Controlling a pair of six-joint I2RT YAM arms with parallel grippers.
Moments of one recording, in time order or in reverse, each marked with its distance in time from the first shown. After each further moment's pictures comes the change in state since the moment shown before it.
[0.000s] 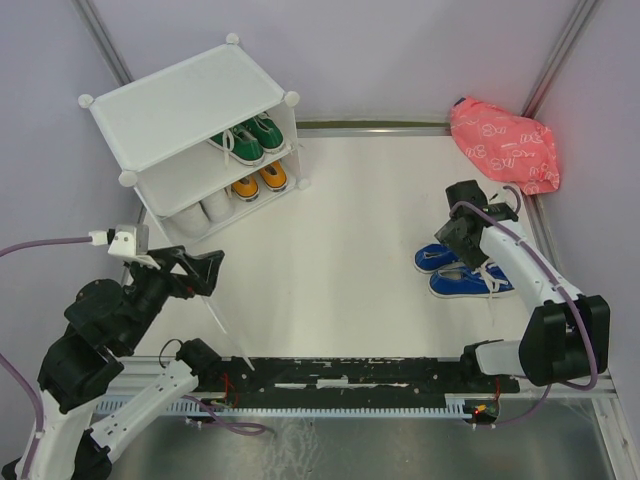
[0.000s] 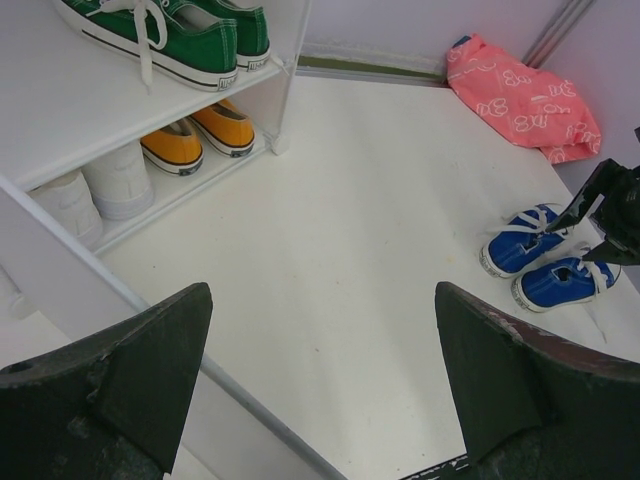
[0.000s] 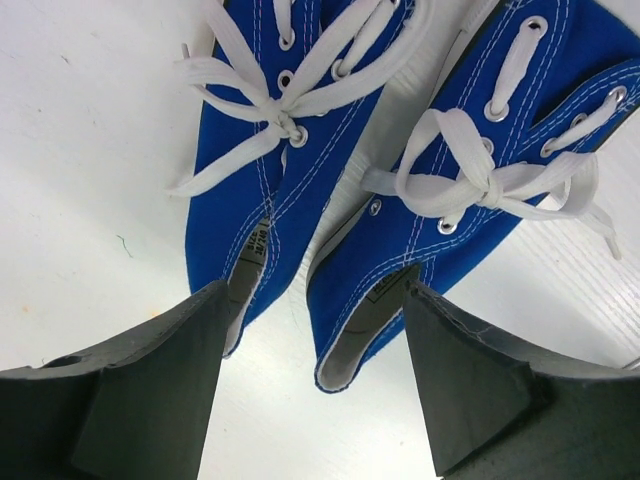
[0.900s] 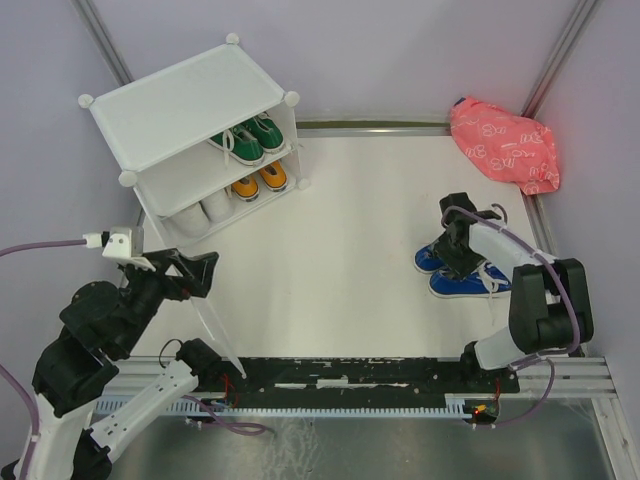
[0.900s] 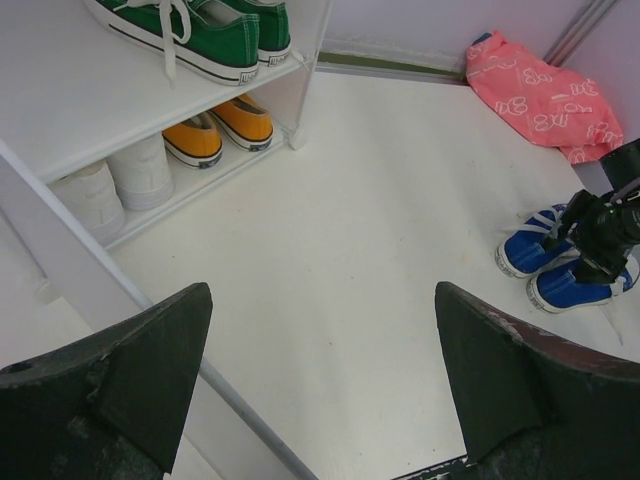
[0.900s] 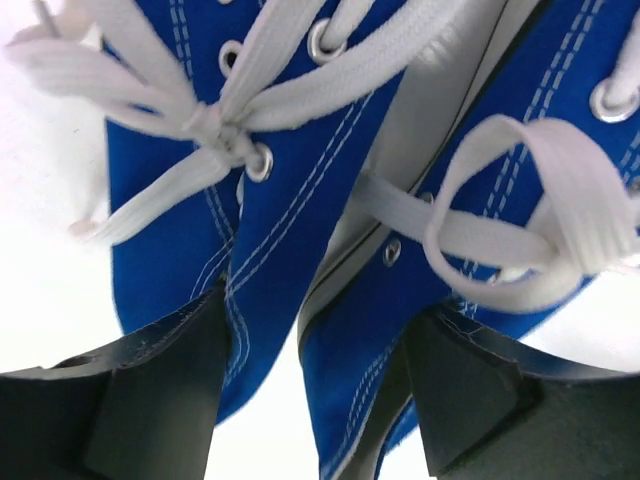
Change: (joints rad) left arm 0.000 0.000 0.028 -0.049 -0.034 0.002; right arm -0.037 0.144 -0.114 0.145 -0.112 0.031
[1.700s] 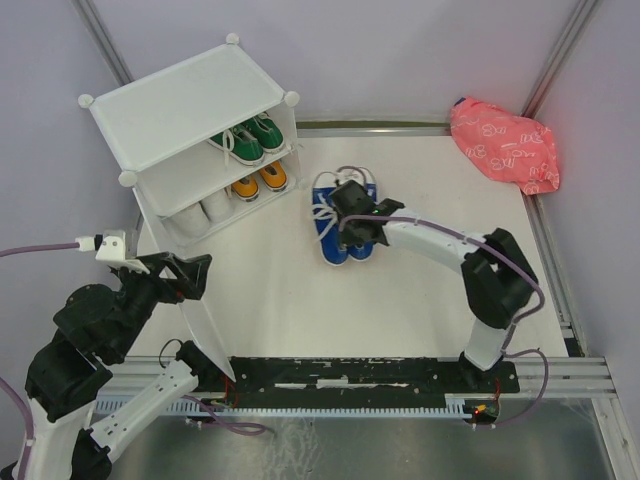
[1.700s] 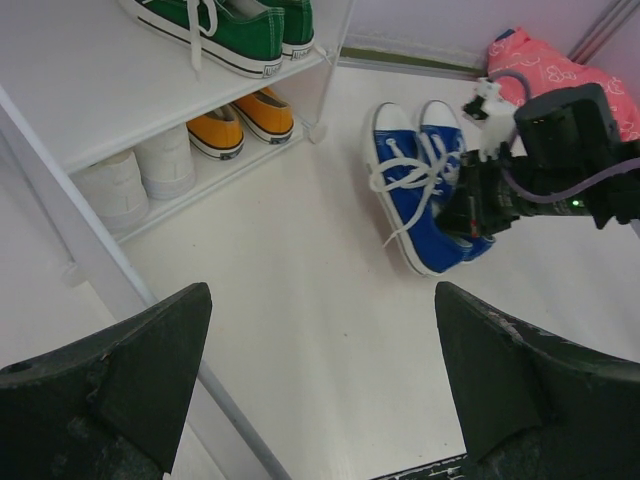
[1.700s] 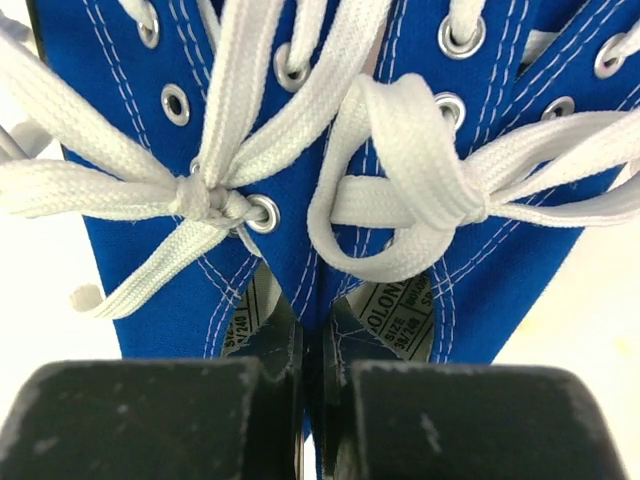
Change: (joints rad) left arm 0.000 -0.001 0.040 -0.068 -0.027 -0.001; right arm 0.564 0.242 0.341 0.257 -0.019 -0.524
